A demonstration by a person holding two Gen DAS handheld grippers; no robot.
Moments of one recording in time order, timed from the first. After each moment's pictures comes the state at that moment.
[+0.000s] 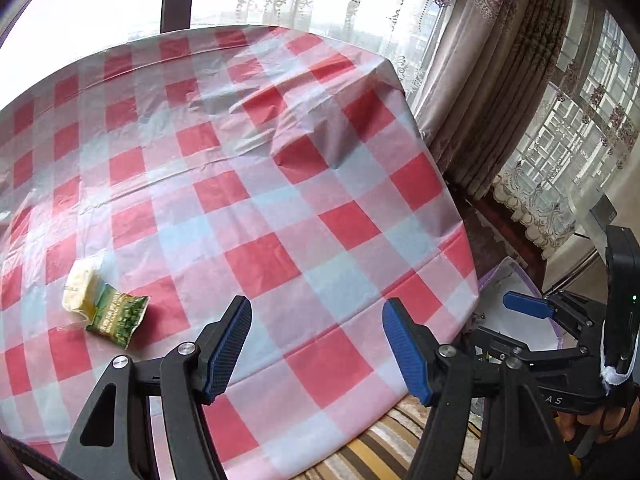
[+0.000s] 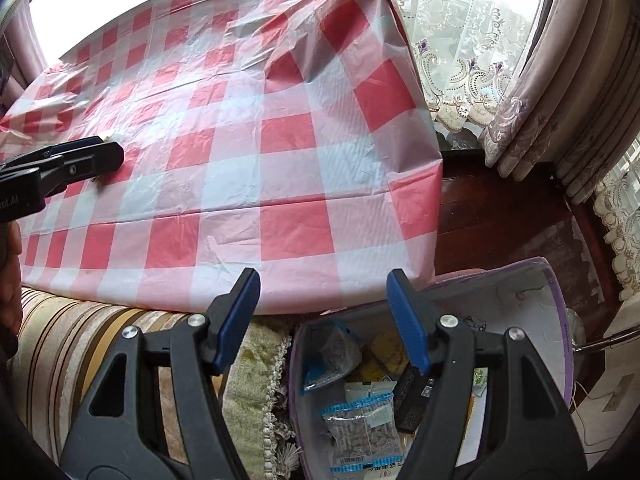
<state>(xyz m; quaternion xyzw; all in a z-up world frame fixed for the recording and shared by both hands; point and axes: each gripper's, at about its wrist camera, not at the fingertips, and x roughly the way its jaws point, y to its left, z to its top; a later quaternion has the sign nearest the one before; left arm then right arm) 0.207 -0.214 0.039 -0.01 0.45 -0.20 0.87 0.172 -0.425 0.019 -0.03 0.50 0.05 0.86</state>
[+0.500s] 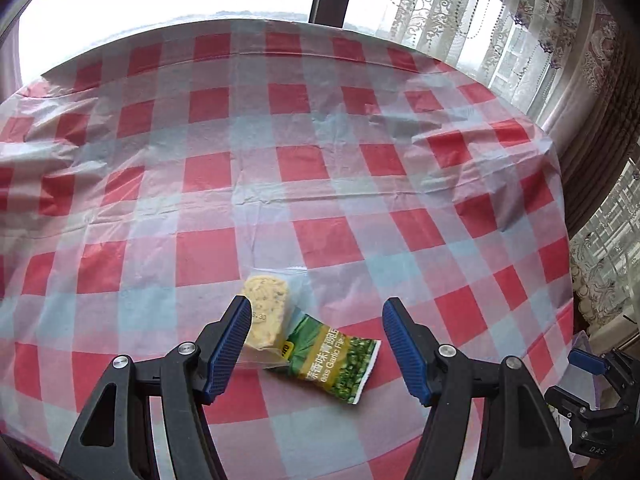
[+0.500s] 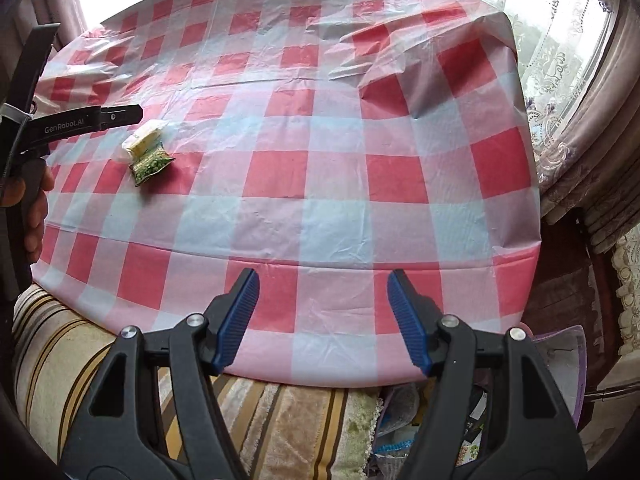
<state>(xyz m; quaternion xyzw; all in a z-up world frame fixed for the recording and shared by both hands) 0.264 -0.064 0.015 -0.08 0.45 -0.05 0.89 0.210 -0.333 0.019 -0.08 0.50 0.13 0.85</state>
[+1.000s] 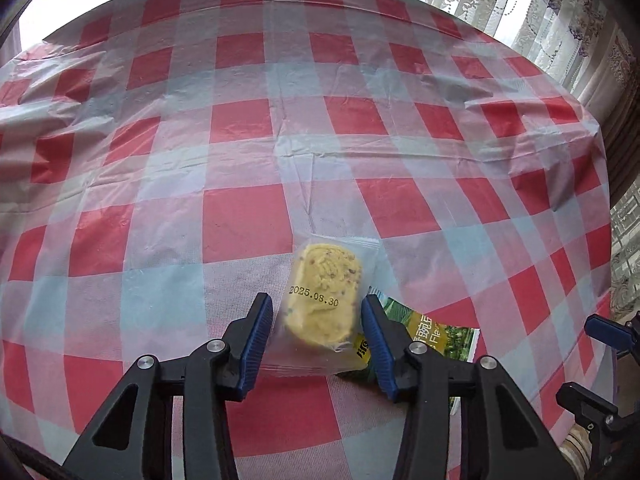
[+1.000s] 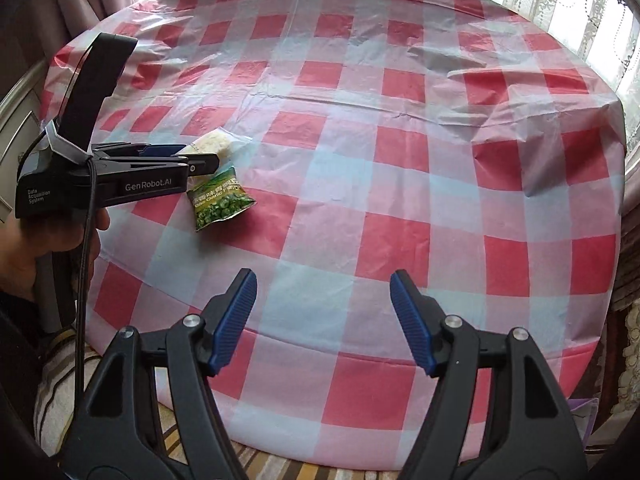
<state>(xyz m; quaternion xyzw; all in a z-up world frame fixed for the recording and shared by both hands) 0.281 -0.040 -0.033 -0.06 0.49 -0.03 0.87 0.248 -0.233 0.010 -0.12 0.48 0.21 0.84</state>
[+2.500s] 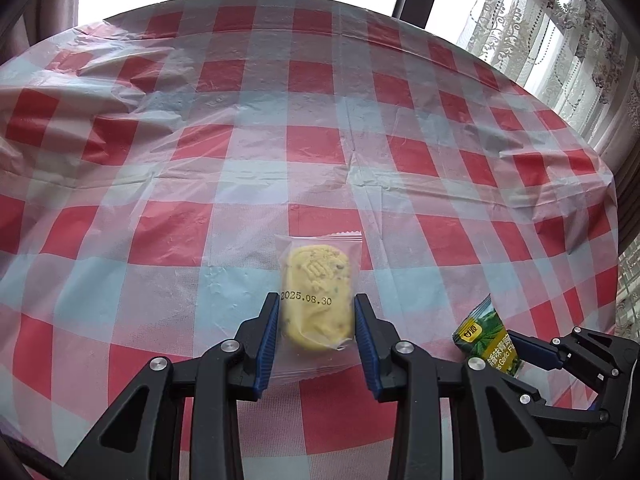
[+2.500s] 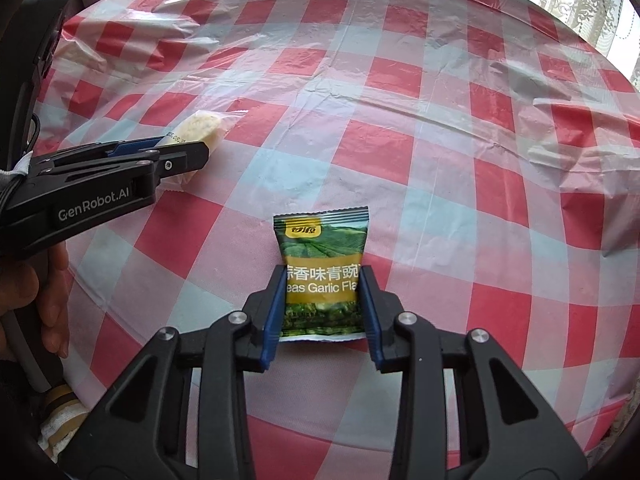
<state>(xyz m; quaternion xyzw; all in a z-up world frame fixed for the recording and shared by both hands) 0.259 0.005 -0.029 -0.11 0.44 0.02 0.89 0.279 -0.166 -0.028 -0.14 0.48 0.24 0.83</state>
